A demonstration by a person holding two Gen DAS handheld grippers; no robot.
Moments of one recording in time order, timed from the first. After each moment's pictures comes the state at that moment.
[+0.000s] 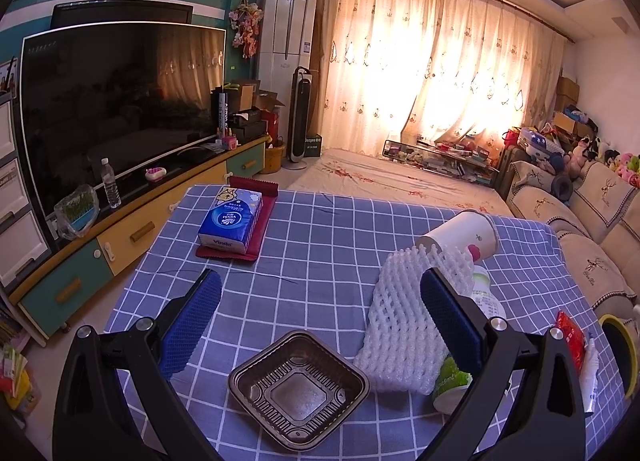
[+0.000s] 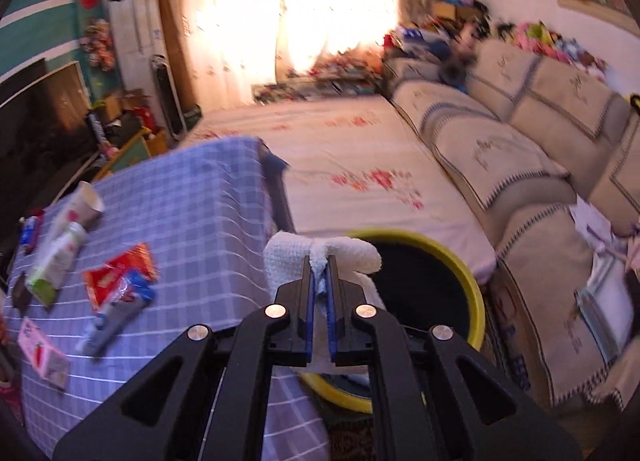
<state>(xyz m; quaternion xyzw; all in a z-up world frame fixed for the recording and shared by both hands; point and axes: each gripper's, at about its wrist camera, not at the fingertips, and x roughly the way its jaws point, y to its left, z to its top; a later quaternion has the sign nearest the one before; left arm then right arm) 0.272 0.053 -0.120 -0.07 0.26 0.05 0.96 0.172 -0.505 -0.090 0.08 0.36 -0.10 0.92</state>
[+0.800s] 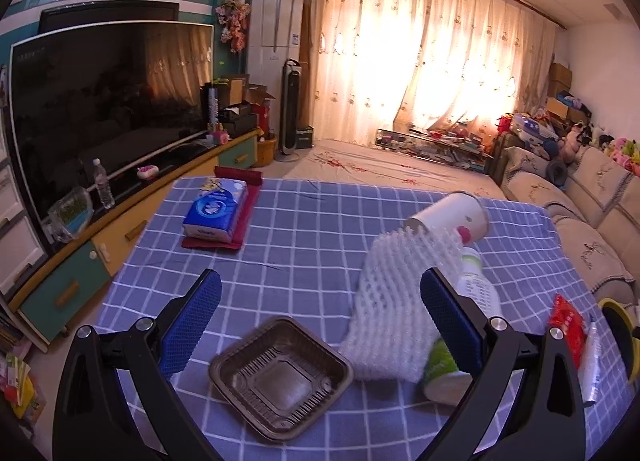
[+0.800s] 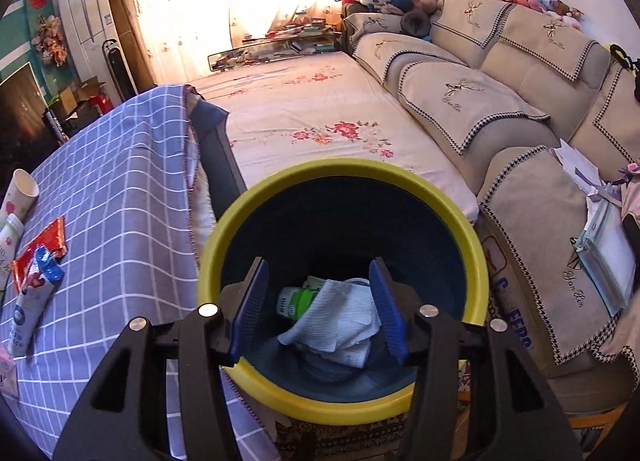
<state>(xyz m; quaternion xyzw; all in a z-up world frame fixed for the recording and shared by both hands) 0.273 0.040 -0.127 -0.06 0.27 0.02 0.96 0.191 -0.542 -0.164 0.11 0.41 -0.15 0.89</state>
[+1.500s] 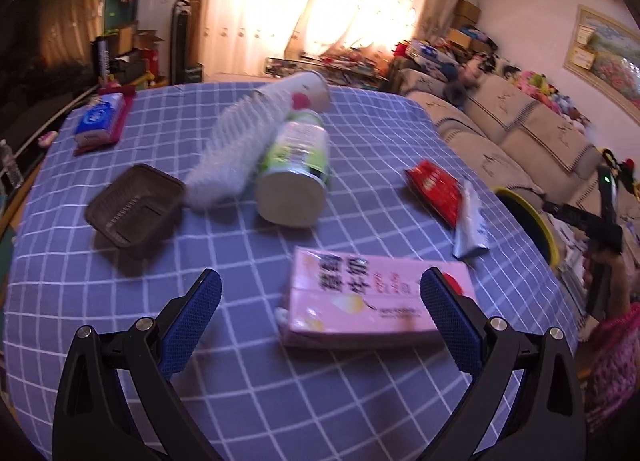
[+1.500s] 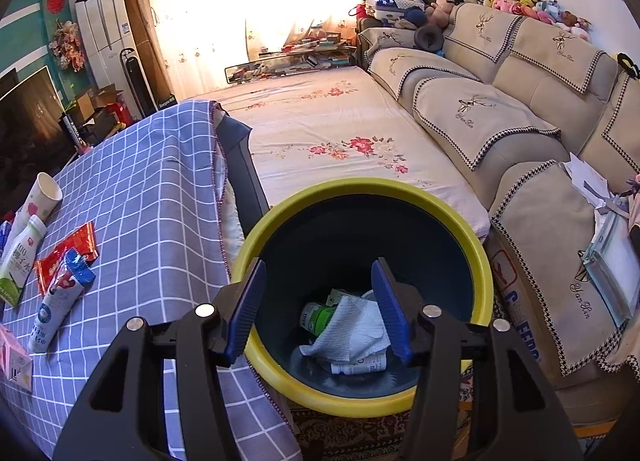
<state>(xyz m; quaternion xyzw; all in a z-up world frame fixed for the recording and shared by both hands) 0.188 -0.019 -0.156 -0.04 0.38 -0.19 0.90 0.182 -0.531 -0.142 0.11 0.38 -0.13 0.91</state>
